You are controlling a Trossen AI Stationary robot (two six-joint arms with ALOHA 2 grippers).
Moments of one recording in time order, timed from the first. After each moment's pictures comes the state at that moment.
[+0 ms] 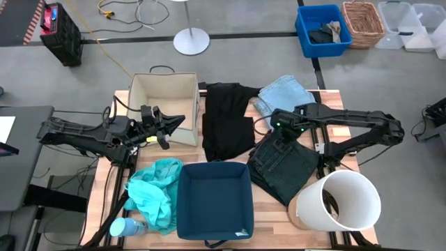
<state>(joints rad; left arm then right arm) -0.12 0.77 0.71 0.26 -0.54 -0.36 -0.20 1.22 1.05 -1.17 0.02 0.50</state>
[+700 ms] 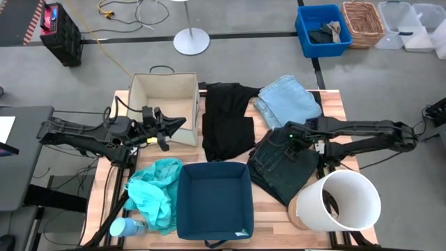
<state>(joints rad) -0.12 0.77 0.71 0.23 -0.51 -0.37 -0.20 1.00 0.65 -1.01 0.03 0.55</state>
